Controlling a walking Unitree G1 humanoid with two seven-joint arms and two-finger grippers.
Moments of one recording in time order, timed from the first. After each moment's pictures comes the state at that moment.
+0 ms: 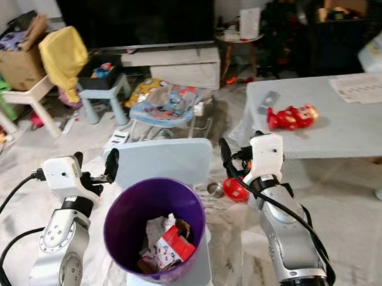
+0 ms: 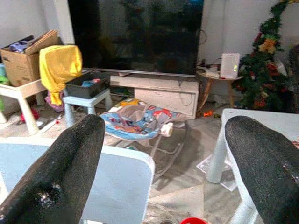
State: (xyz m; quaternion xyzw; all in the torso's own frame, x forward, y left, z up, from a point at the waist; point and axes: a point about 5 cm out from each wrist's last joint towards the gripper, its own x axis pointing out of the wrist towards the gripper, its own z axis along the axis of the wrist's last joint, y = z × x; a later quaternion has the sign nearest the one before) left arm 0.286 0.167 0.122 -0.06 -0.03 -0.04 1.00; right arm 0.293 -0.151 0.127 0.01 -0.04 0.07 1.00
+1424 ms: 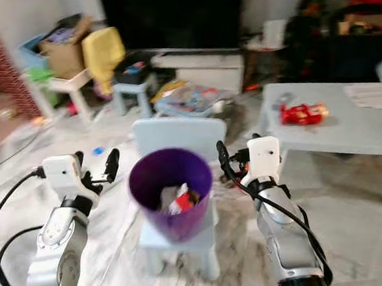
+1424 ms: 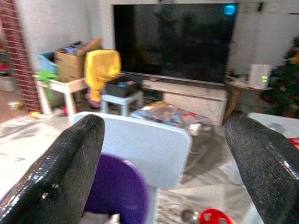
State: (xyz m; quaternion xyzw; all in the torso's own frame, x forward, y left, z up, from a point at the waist) left arm 0.288 0.169 0.122 -0.05 -0.02 -0.04 1.00; right arm 0.297 -0.145 0.127 0.00 -0.04 0.08 1.00
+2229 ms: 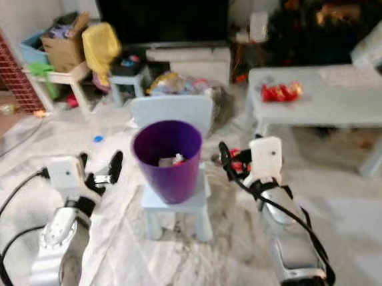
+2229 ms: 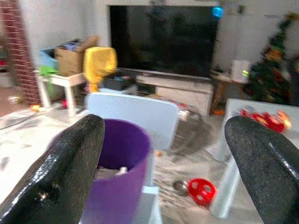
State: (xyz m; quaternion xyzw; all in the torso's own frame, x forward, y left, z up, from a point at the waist) left arm 0.290 0.162 0.124 -0.06 -0.02 -0.06 1.00; right arm 0.294 -0.153 0.122 0.00 -0.03 0.07 1.00
